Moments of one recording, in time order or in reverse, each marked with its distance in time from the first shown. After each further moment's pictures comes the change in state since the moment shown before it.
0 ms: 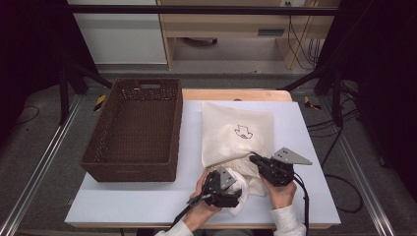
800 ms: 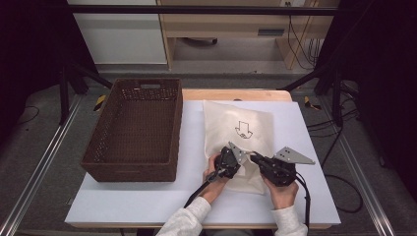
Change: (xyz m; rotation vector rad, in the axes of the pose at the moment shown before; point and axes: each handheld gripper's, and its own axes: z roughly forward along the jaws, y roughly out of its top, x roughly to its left) left arm 0.028 0.041 0.051 -0.058 0.270 0.028; right arm 0.001 0.005 -0.005 0.003 0.005 0.001
